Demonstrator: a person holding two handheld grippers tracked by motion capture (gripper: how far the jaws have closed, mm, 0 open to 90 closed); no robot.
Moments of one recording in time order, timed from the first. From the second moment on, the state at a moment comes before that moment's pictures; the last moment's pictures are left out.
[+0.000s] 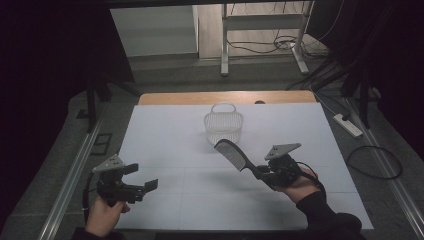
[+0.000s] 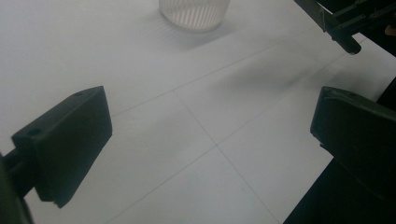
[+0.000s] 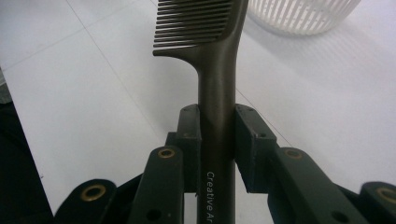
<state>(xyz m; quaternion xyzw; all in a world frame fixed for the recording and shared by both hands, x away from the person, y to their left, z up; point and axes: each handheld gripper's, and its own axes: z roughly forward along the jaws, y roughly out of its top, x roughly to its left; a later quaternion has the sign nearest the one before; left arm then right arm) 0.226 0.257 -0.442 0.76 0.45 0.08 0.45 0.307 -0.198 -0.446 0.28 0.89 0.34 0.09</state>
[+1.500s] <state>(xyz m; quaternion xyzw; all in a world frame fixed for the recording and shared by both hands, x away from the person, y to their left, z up) 0.295 0.189 -0.408 0.78 0.38 0.04 0.49 0.294 -0.212 -0.432 0.28 0.87 0.39 0.15</state>
